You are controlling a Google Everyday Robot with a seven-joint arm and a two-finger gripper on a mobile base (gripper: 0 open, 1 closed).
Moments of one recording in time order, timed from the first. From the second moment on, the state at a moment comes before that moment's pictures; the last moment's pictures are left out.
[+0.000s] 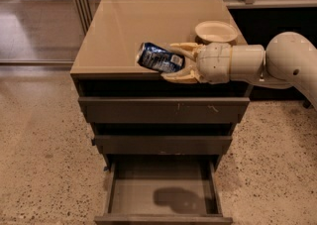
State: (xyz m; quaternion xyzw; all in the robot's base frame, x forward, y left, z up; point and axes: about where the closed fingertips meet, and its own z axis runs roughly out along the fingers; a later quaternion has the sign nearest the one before) arm 0.584 -0.047 0.891 -0.63 0.47 0.18 0.60
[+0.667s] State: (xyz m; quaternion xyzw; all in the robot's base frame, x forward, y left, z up) arm 0.642 -0.038 0.902 -0.59 0.50 0.15 0.62
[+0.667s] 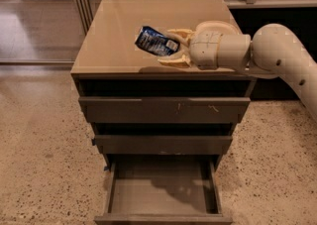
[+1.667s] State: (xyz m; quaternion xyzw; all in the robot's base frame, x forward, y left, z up) arm 0.708 -0.032 0.863 -0.55 0.55 0.16 0.60
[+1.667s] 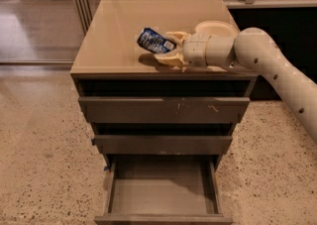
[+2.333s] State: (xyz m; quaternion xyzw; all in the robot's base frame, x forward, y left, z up) arm 0.708 -0.032 0.863 -0.55 0.55 0.16 0.60
